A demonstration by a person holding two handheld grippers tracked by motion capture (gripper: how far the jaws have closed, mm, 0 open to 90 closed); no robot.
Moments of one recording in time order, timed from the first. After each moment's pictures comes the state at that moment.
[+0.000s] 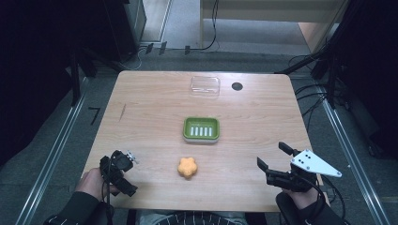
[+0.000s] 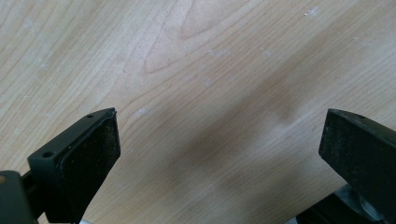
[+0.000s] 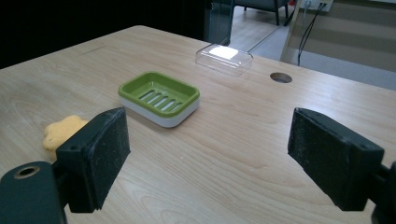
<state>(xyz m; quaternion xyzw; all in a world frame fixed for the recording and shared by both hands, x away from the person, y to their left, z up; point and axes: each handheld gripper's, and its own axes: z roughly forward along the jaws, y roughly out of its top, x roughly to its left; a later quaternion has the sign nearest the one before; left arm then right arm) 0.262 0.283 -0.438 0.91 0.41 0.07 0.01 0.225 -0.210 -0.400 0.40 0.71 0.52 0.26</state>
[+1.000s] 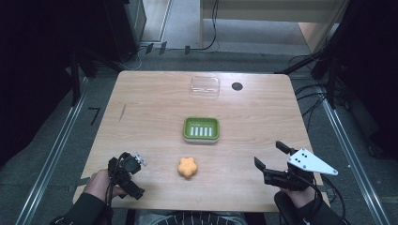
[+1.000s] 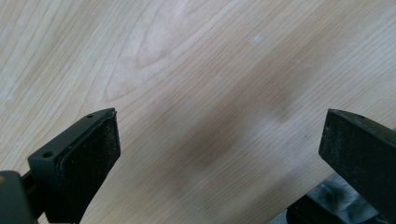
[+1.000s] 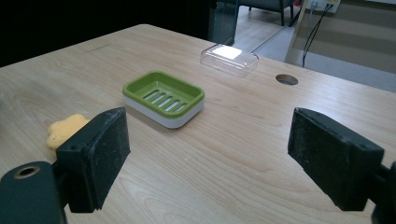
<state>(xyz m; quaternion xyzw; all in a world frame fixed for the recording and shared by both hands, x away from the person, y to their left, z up) 0.258 0.261 -0.437 0.92 0.38 0.05 0.02 0.229 -0.204 -0.400 0.39 0.72 0.51 0.26</state>
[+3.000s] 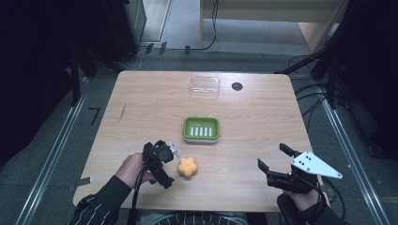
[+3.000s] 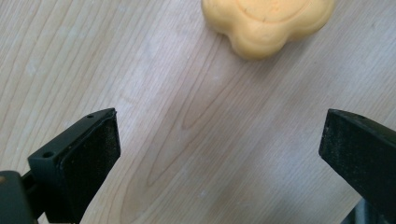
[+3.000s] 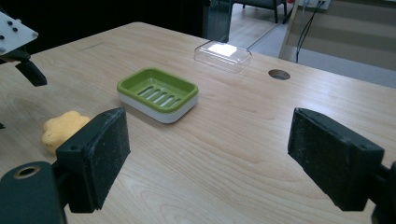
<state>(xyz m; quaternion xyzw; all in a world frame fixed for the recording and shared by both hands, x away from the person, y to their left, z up) 0.292 0.174 -0.425 0.96 0.28 0.07 0.07 0.222 -0.211 -0.401 0.40 0.72 0.51 0.26</state>
